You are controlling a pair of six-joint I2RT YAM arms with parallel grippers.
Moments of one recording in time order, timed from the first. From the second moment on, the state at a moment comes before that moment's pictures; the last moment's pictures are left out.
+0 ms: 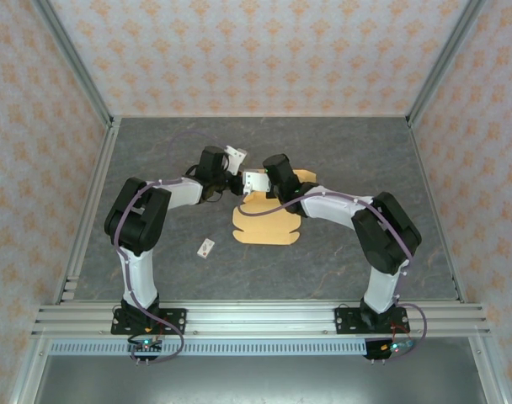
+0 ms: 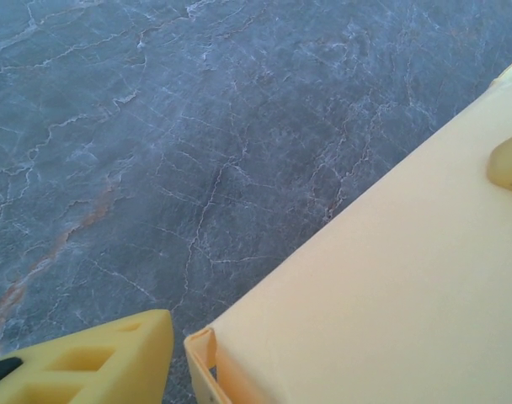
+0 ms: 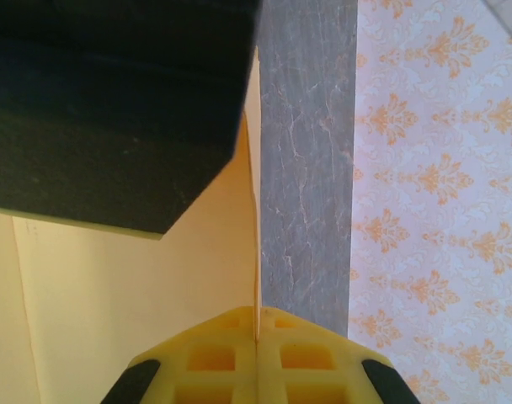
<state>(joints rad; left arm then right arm) -0.33 1.96 1.11 0.19 0.46 -0.07 0.68 1.81 1.13 0.06 0.31 -1.15</state>
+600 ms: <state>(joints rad) -0.33 1.88 1.04 0.19 0.39 -0.07 0.68 1.81 1.13 0.07 0.32 -1.15</state>
